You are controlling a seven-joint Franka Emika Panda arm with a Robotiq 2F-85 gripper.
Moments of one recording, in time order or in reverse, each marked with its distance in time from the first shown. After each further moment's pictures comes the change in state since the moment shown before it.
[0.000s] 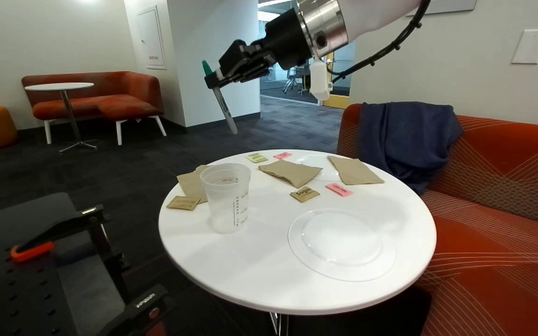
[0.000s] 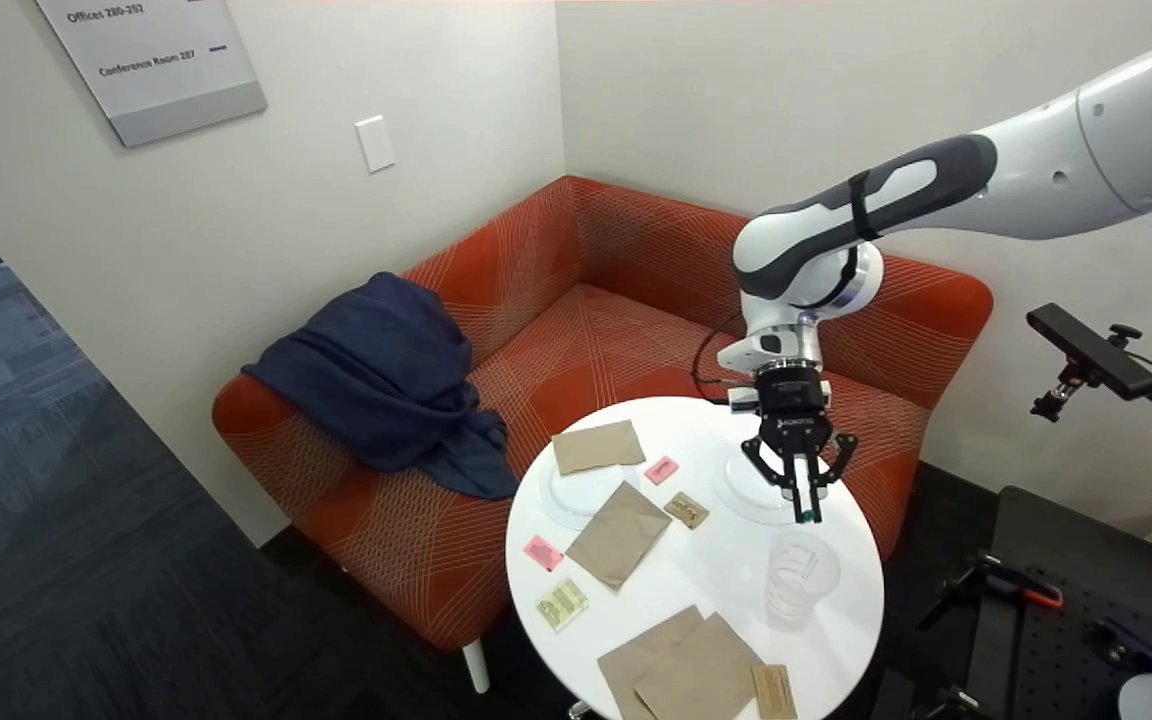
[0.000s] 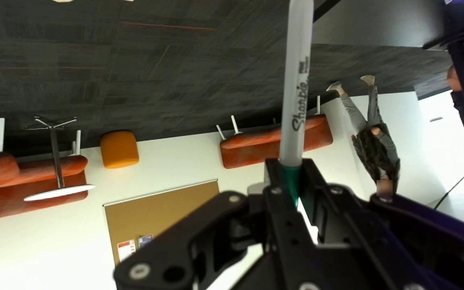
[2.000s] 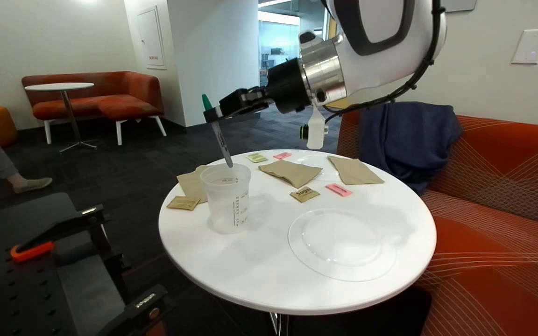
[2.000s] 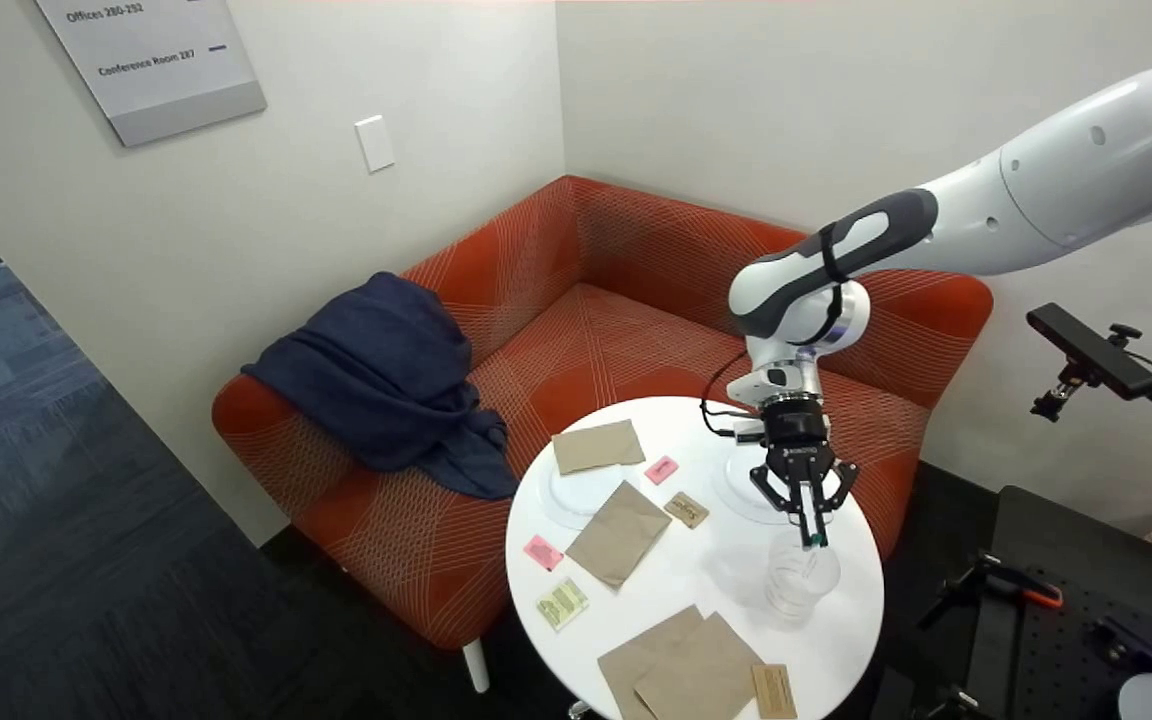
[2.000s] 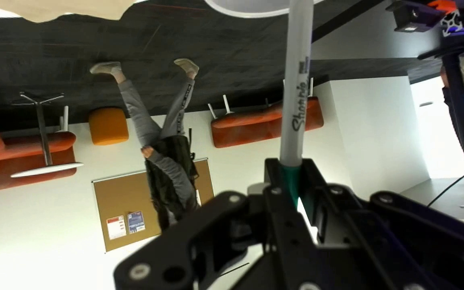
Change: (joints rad) arm -0.020 0.139 -0.021 0.013 0.003 0.002 -0.142
